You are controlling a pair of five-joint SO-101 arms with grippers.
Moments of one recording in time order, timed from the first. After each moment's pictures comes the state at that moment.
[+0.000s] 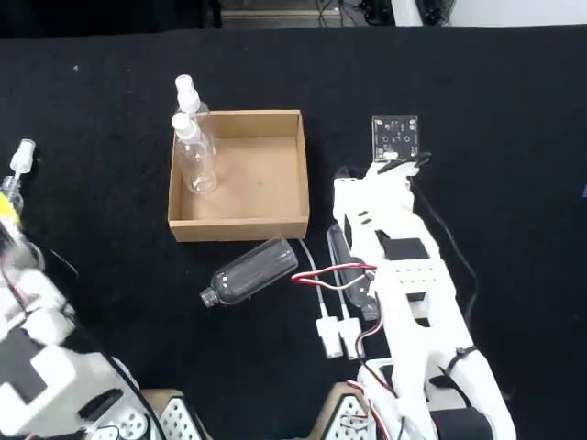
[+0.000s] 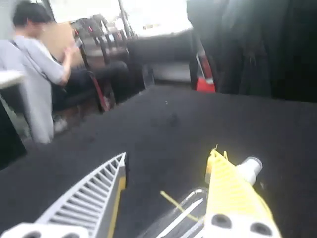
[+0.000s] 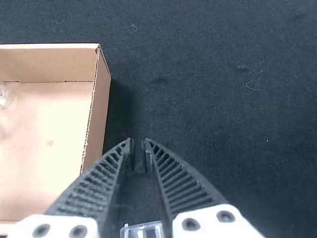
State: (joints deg) left arm -50.4 -5.3 72.7 -61.0 -12.7; right arm -4.0 -32.6 62.8 15.4 -3.1
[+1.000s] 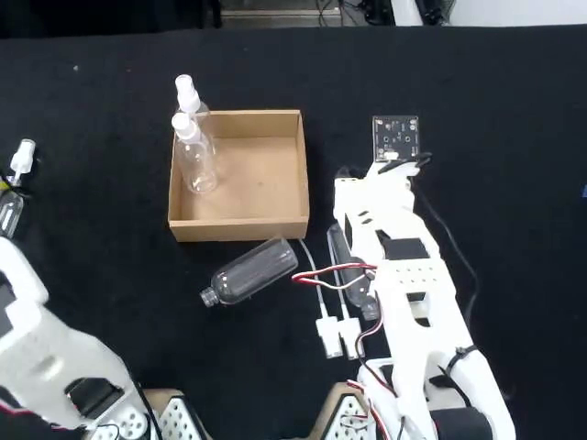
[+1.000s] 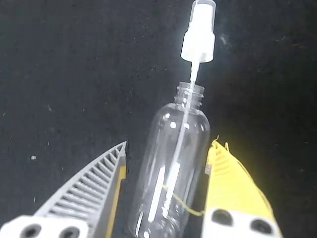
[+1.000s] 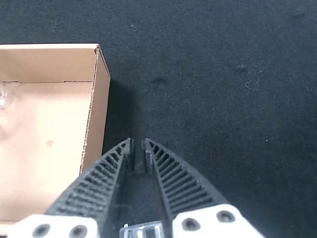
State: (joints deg) left arm -47.4 14.7 -5.5 52.3 -41.6; right arm -4.0 -32.6 62.8 15.4 -3.1
